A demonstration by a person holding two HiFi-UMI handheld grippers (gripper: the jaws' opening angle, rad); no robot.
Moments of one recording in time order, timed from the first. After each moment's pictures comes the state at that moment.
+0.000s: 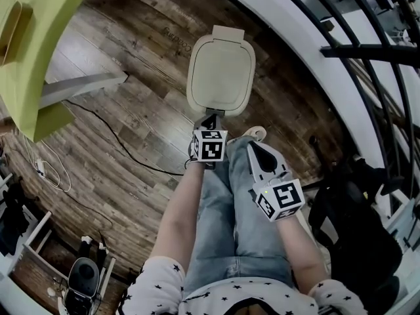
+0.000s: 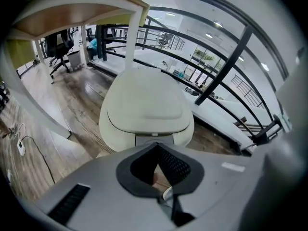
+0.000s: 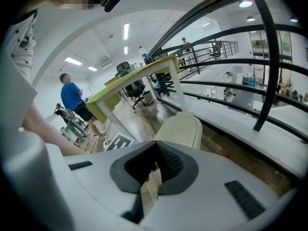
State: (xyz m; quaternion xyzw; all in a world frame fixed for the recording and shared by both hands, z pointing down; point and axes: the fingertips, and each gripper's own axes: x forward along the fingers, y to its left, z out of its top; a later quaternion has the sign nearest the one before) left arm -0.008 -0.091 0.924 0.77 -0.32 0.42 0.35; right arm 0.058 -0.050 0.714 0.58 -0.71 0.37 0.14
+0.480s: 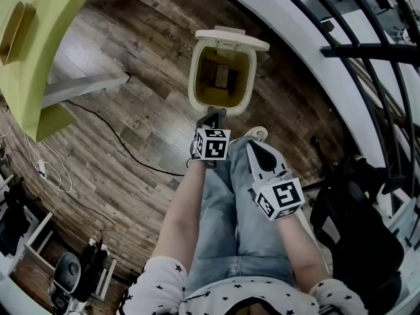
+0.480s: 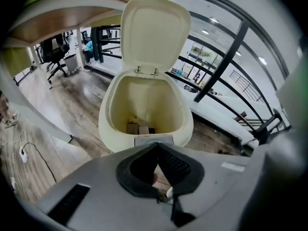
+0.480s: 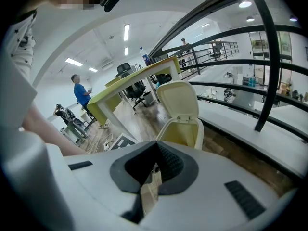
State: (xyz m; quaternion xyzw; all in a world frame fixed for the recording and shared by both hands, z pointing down) left arm -0.006 -0.091 0.925 0.78 -0.32 0.43 0.34; right arm 0.053 -0.050 0.713 0.58 -0.72 0.37 0.13
